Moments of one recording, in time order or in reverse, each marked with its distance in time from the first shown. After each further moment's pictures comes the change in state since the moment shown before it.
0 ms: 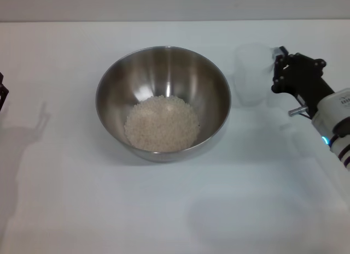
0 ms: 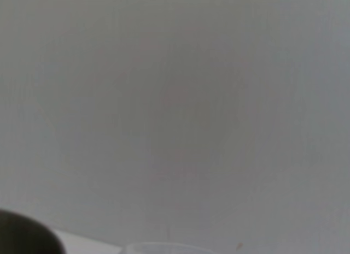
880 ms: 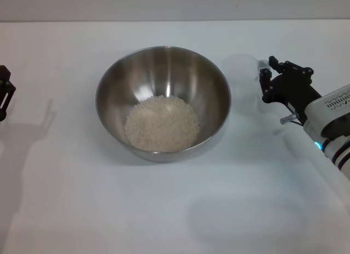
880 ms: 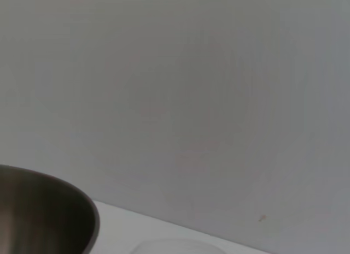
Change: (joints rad) left arm -0.016 -0.001 0.012 -0.001 0.001 -0.008 0.000; right arm 0.013 0.001 -0.044 -0.001 0.000 0.063 0.003
